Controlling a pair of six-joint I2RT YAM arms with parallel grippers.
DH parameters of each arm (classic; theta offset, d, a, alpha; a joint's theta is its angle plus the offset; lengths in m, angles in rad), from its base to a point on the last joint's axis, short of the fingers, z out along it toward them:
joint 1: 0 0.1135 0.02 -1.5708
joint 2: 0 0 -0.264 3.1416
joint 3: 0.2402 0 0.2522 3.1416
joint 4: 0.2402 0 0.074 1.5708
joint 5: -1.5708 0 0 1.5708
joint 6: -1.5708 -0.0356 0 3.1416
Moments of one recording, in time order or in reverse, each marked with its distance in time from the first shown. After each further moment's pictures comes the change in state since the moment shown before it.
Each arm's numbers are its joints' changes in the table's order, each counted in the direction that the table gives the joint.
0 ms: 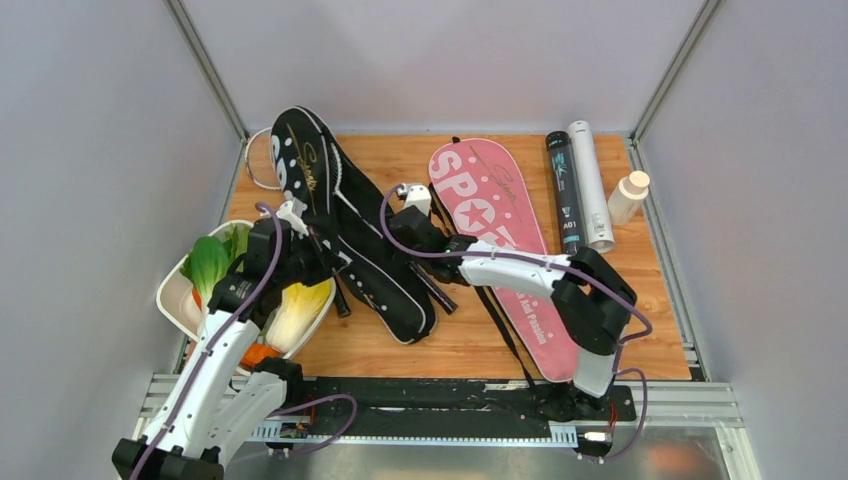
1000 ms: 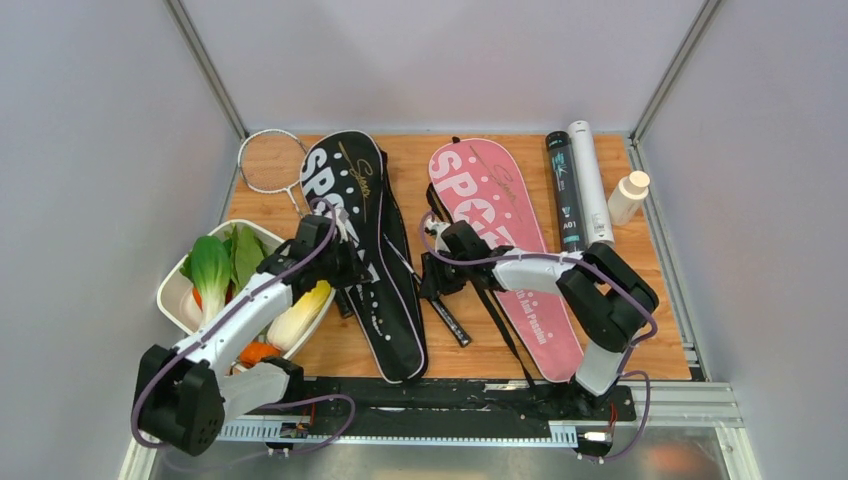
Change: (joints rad) left arm -0.087 0.302 -0.095 -0.213 -0.056 -0.054; right arm -0.217 -0.104 -0.369 -0.039 0.696 0.169
